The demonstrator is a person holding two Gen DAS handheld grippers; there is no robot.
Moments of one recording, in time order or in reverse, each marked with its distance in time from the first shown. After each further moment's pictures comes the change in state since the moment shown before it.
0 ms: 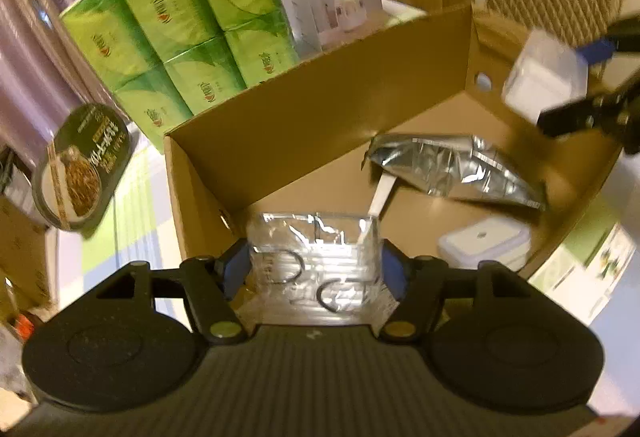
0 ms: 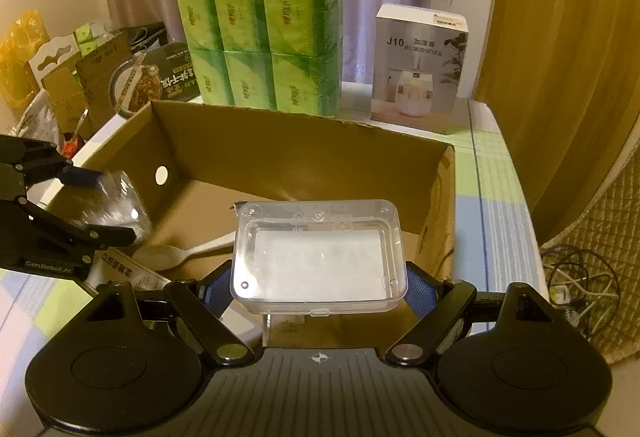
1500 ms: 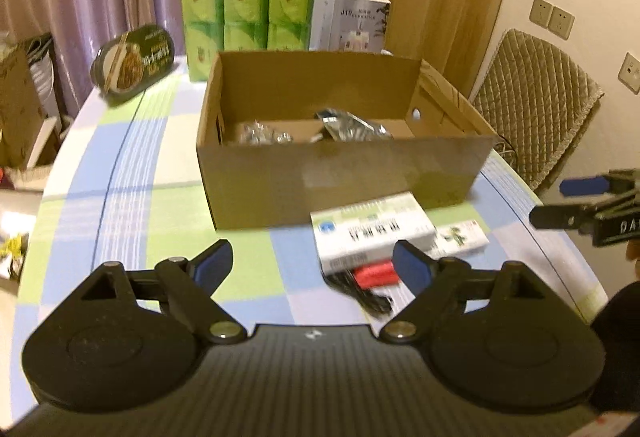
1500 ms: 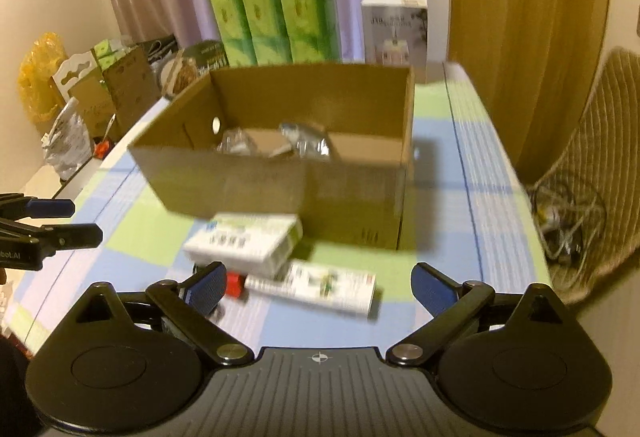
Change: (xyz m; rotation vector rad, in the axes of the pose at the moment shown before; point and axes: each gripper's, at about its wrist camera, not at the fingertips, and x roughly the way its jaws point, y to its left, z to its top) left arm -0.165 -0.072 -0.128 -0.393 -0.101 -0.058; right arm -0.142 0.035 -0.131 0.101 -0.009 0.035
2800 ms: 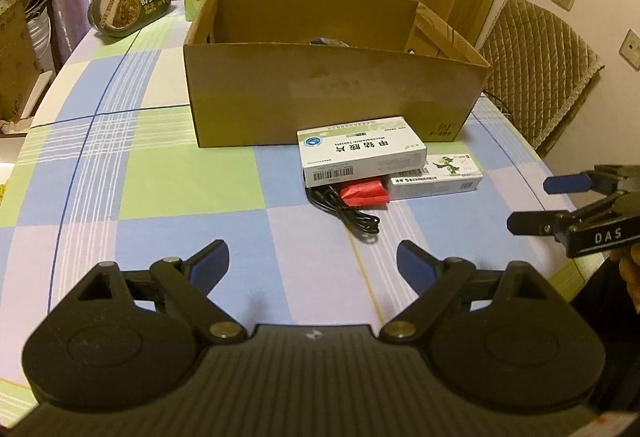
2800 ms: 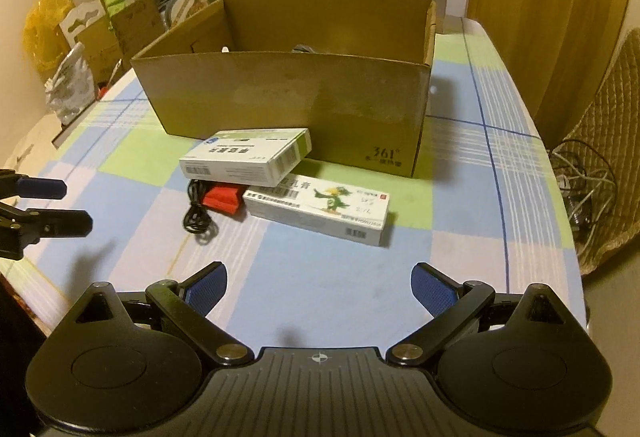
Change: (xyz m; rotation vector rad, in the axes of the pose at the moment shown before) left arm 0.014 -0.007 -0.045 -0.023 0.104 -0.016; right arm 0.030 -0.001 -0.042 -0.073 0.115 -0.002
